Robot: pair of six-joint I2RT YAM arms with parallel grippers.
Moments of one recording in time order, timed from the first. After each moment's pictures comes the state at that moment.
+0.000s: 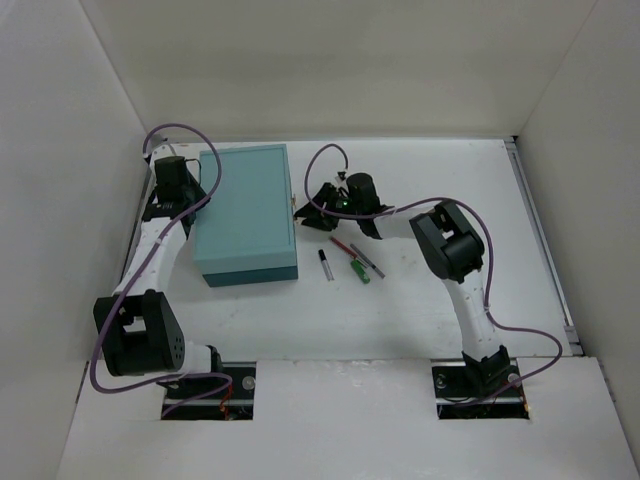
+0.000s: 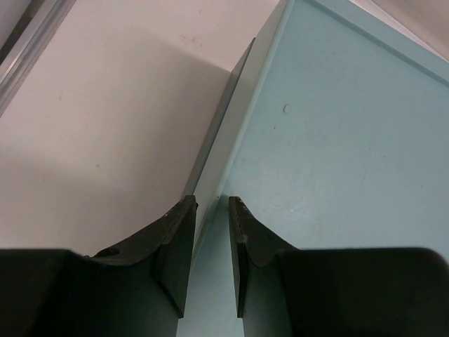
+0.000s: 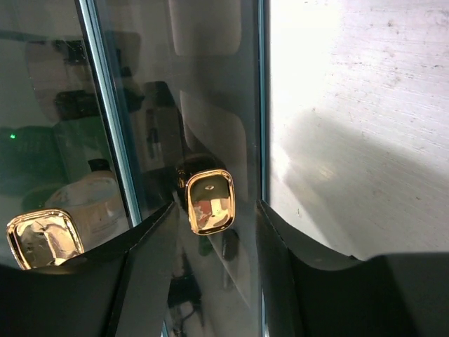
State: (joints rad) left arm 0.08 1.39 1.07 -0.29 -0.17 -0.43; right arm 0.55 2.32 1.45 0.48 -0.59 1.18
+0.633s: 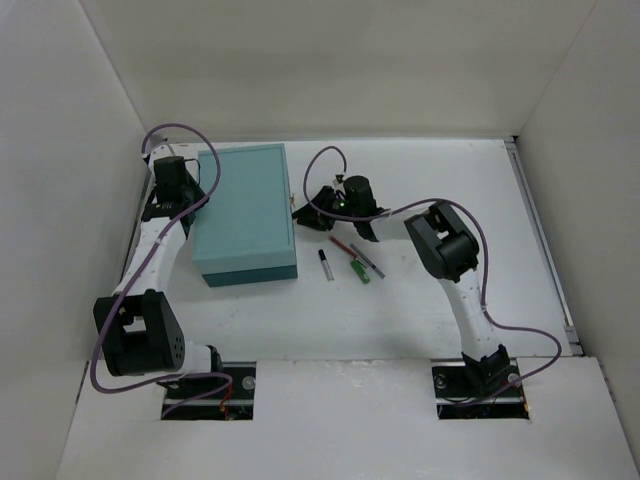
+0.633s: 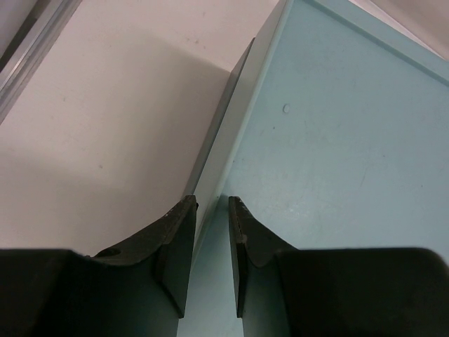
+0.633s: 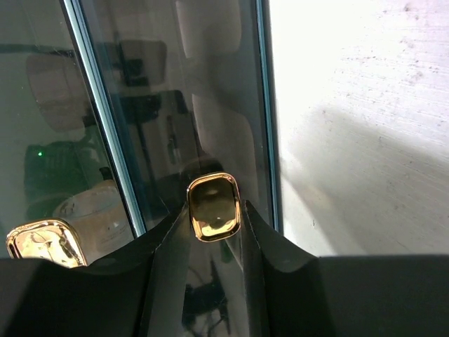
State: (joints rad) left arm 0.09 1.39 1.07 -0.29 -0.17 -0.43; right arm 0.56 2.36 1.47 0.54 -0.59 1.30
